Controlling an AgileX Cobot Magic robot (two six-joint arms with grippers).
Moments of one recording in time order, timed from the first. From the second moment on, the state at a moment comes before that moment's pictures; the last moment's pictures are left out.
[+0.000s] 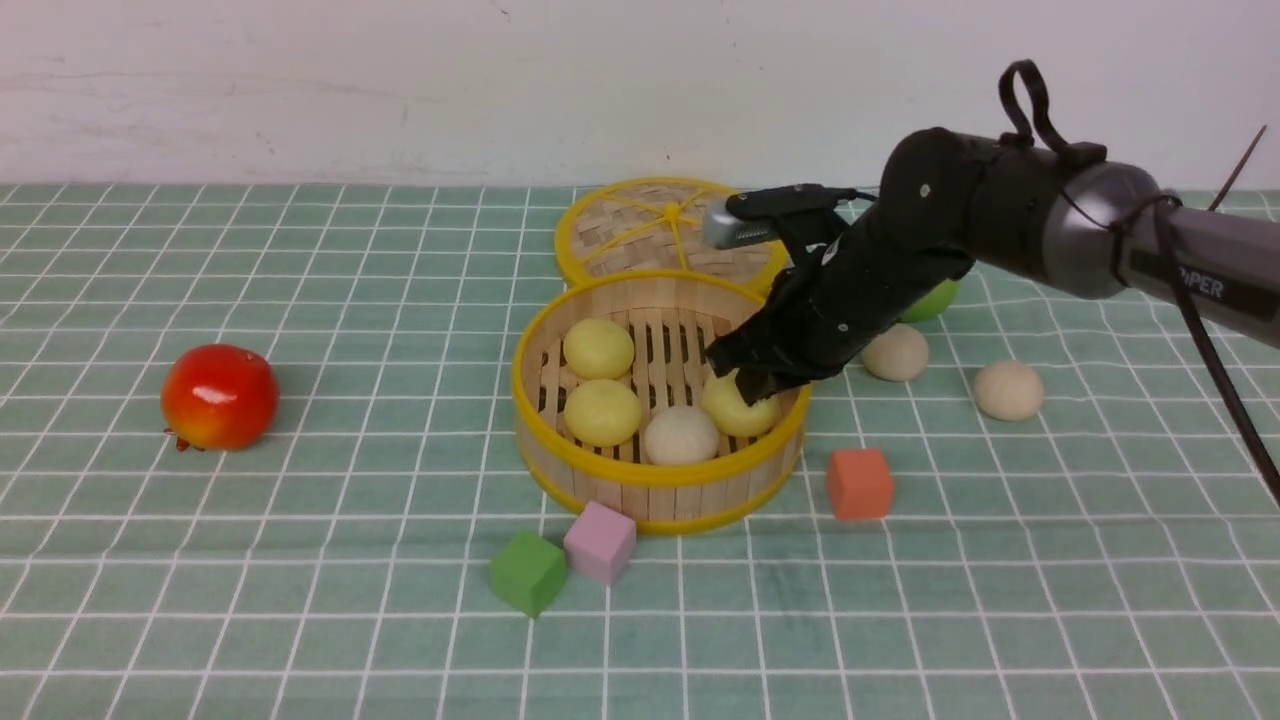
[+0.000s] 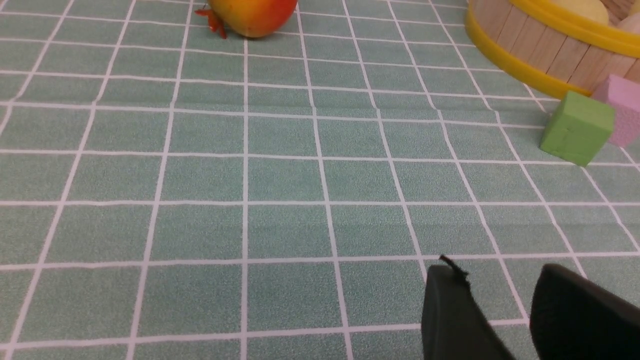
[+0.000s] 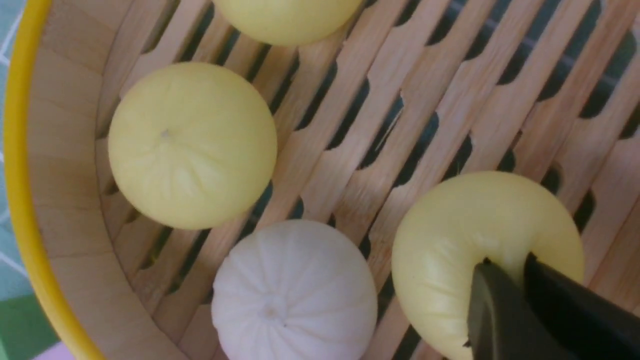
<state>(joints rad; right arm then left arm) 0.36 2.15 -1.78 0.37 0.77 -0.22 -0.19 -0.01 0.03 0.07 0.40 -0.25</state>
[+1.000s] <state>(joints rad) 0.03 2.13 -1.82 0.10 0.90 0.02 -0.19 -0.01 0.03 0.07 0.40 -0.25</state>
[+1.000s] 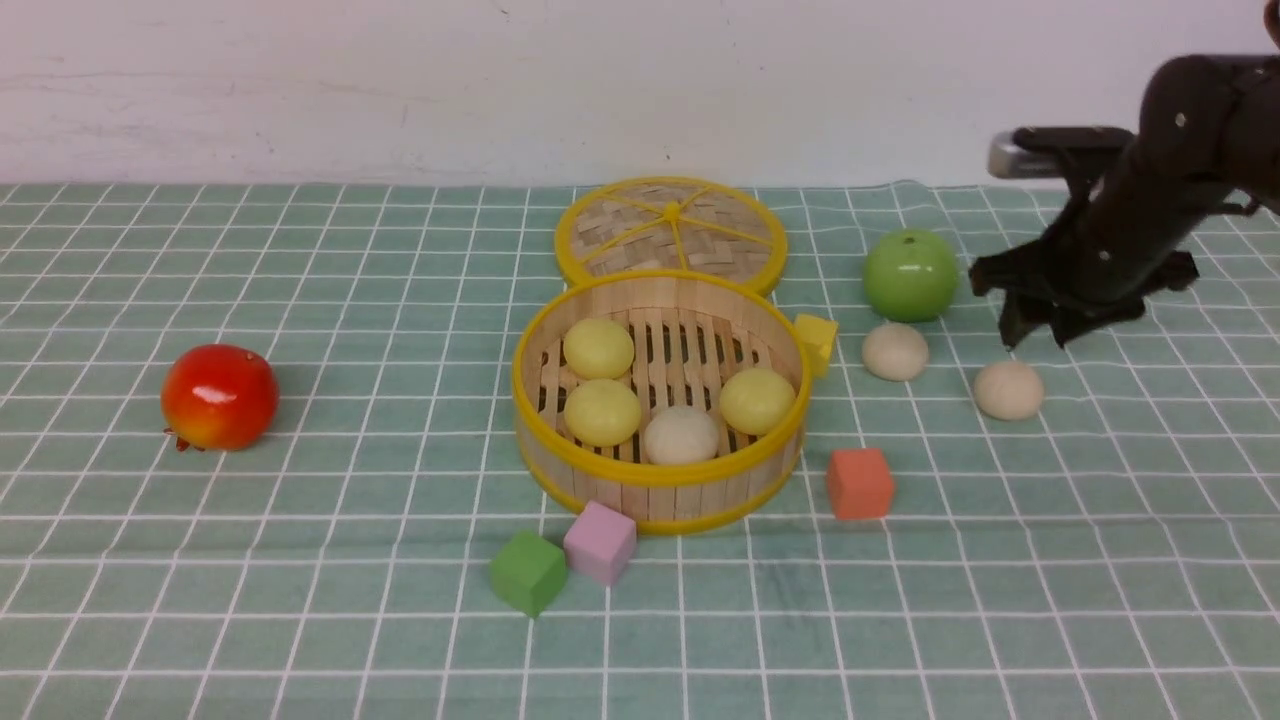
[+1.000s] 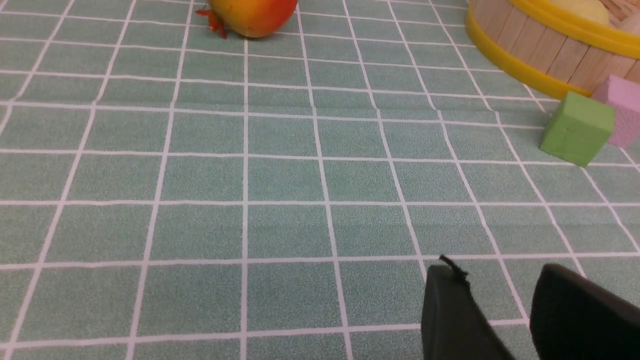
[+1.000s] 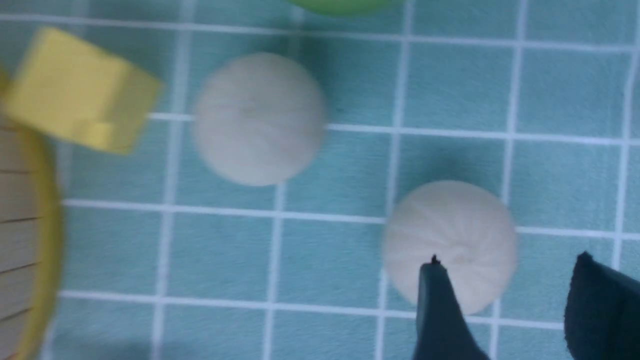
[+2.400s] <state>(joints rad) 0.11 2.08 -1.83 0.39 0.78 -0.11 -0.19 -0.01 0.03 0.07 0.40 -0.25</state>
